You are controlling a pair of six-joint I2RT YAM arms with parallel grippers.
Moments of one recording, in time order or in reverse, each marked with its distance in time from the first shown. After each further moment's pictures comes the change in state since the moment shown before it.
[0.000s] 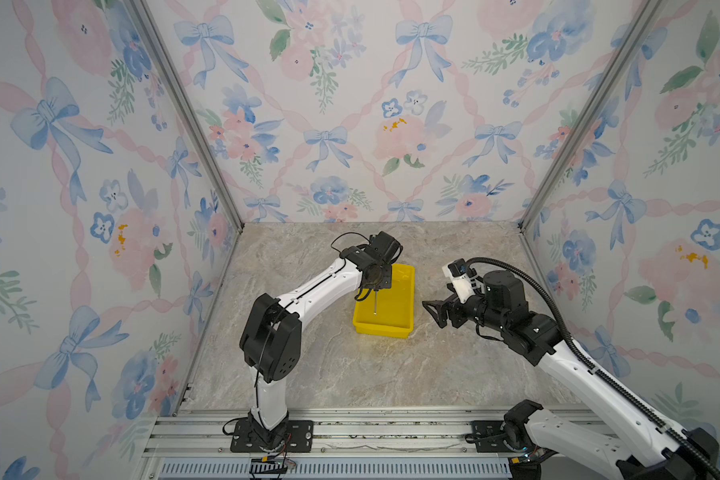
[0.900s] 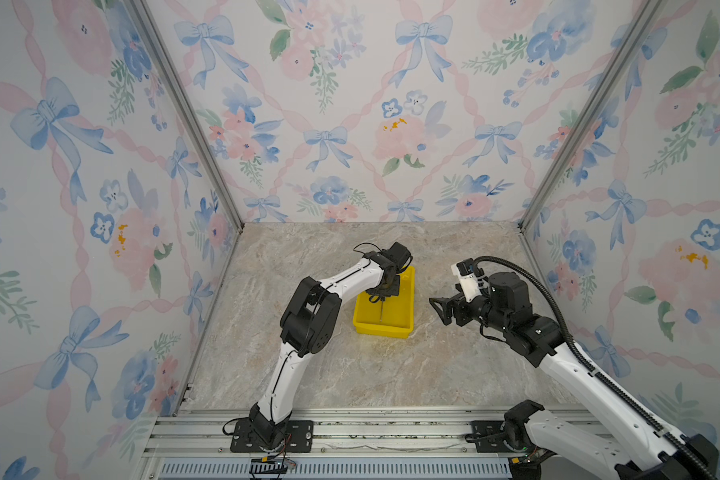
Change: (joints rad) left arm 0.000 0.330 0.166 -0.001 0.018 0.010; right arm -0.062 -0.031 -0.047 0.019 0.026 0.029
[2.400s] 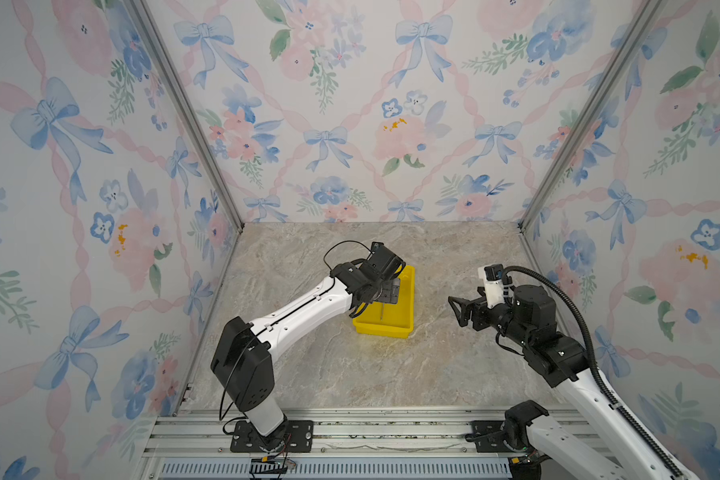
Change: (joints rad) left arm -0.104 -0.626 -0.405 0.028 -0.147 0.029; right arm -0.086 -0.183 -0.078 -0.025 0.065 0.077
